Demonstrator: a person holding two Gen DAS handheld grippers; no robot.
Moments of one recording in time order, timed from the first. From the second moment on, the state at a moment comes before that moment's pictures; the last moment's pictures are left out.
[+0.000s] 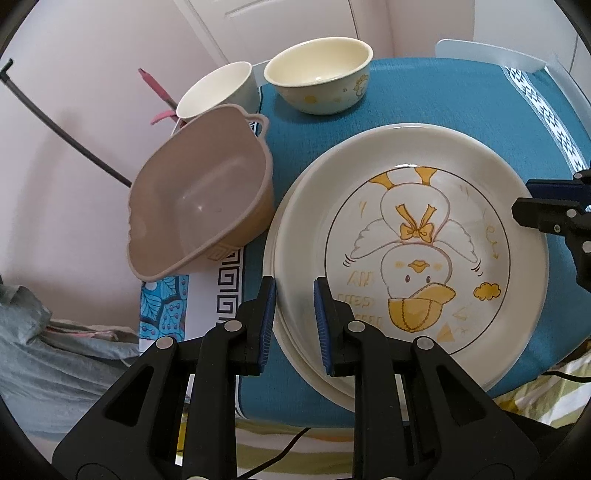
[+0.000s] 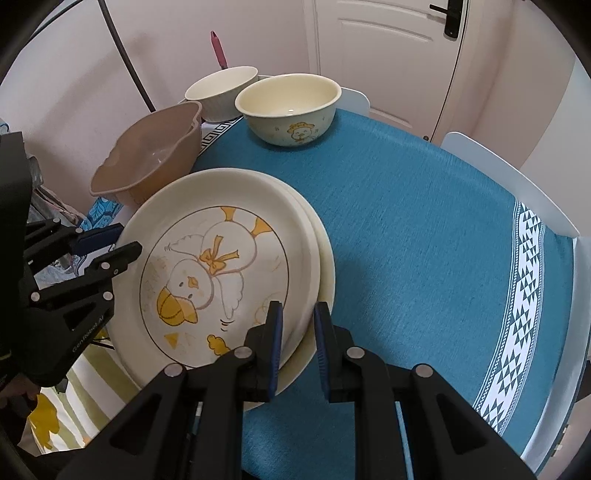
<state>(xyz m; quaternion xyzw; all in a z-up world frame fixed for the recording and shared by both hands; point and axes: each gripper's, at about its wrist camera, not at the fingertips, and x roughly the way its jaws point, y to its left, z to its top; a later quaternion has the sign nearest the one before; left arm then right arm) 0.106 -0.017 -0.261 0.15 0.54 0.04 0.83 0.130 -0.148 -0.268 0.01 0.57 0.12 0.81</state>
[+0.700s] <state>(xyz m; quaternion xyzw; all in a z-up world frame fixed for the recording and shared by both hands) 0.129 0.058 -0.147 0.03 0.46 0.09 0.88 0.182 -0.154 -0.179 0.07 0.46 0.17 0.87</state>
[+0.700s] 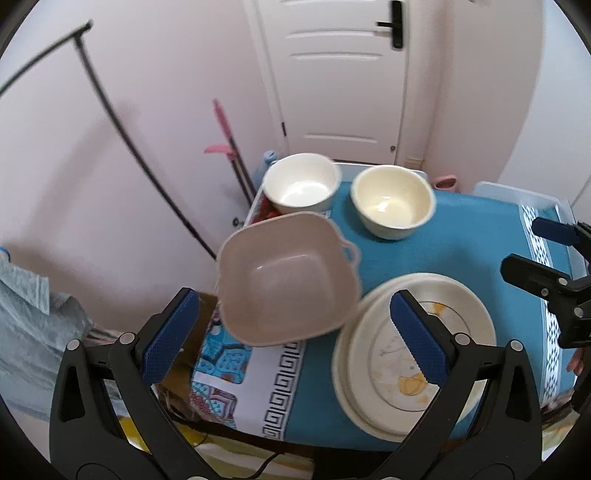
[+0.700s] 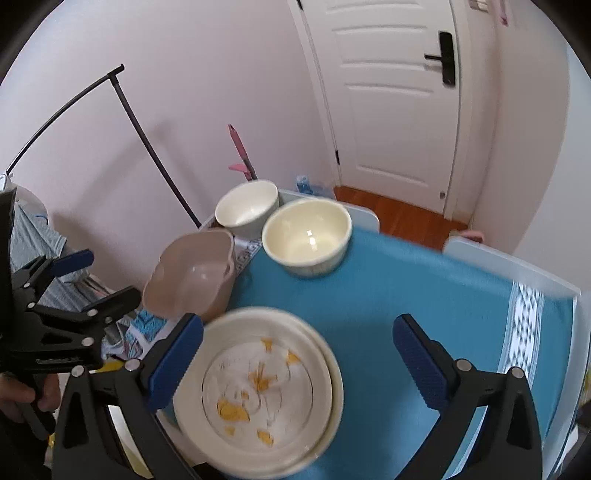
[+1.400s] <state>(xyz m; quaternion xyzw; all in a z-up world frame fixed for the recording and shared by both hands) 0.171 0.182 -0.254 -0.13 0.57 -0.01 0.81 0.281 -0.029 -0.263 0.06 0.60 0.19 0.78</state>
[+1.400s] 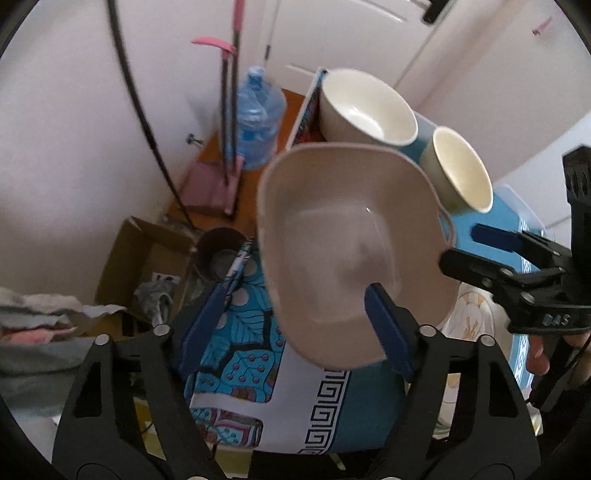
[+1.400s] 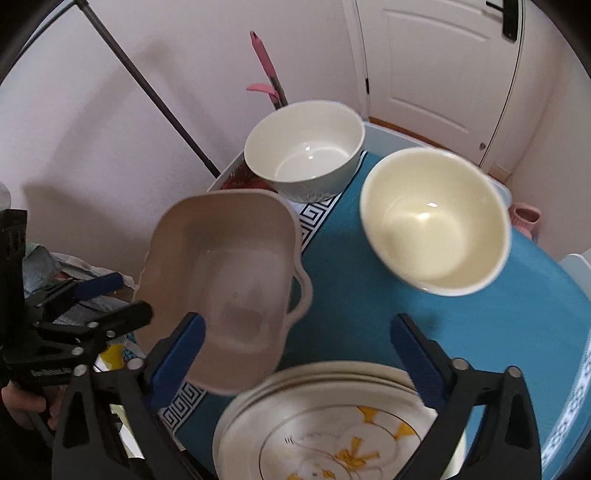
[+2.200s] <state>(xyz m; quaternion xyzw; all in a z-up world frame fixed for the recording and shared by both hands) 0.187 0.156 -0.236 -0.06 0.55 -0.03 0.83 0.258 -0.027 -0.256 0.08 0.58 0.17 0.79</state>
